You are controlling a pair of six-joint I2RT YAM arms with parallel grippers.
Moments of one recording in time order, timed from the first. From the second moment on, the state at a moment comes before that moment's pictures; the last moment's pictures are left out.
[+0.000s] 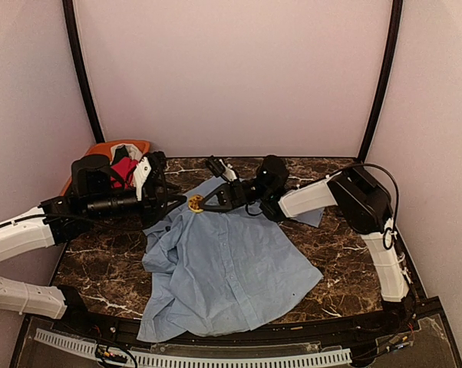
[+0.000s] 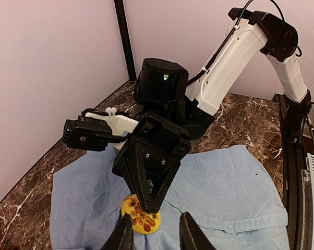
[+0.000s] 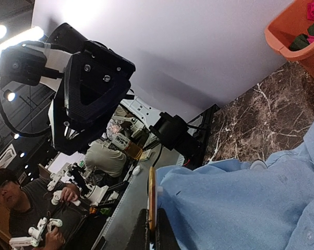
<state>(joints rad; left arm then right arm) -0.73 1.00 0.77 -0.02 0.31 0.19 0.76 2.33 1.49 1.23 -1.30 1.28</state>
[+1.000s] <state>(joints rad) -0.73 0.90 0.86 -0.30 0.29 0.36 1.00 1.88 1.34 0.07 -0.48 -0.75</state>
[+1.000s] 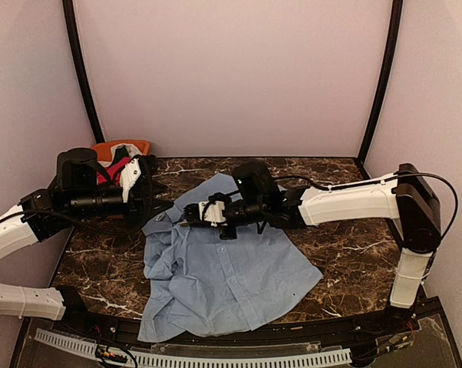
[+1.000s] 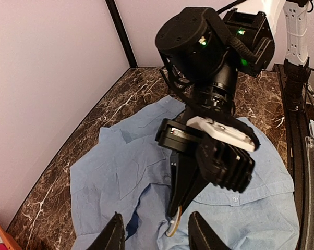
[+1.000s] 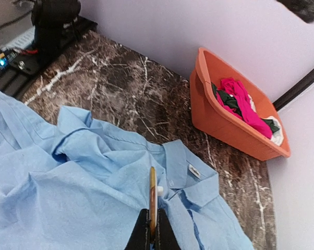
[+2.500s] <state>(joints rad) -0.76 1.01 0.82 -0.27 0.41 1.13 1.31 1.64 0.88 0.88 0.32 -1.56</state>
